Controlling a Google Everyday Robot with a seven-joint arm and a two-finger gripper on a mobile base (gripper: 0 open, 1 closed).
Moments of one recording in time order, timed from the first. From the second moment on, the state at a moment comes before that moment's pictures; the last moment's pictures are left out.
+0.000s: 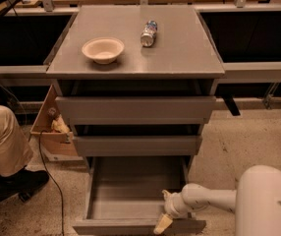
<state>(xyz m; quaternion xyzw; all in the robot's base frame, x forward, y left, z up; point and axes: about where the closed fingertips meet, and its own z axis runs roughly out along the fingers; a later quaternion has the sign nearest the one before) 0.501 -0.098 0.199 -0.55 0.78 0.19 0.21</state>
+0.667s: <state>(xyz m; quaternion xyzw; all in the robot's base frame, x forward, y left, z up) 0.518 -0.096 0.169 -0.56 0.76 0.20 0.24</state>
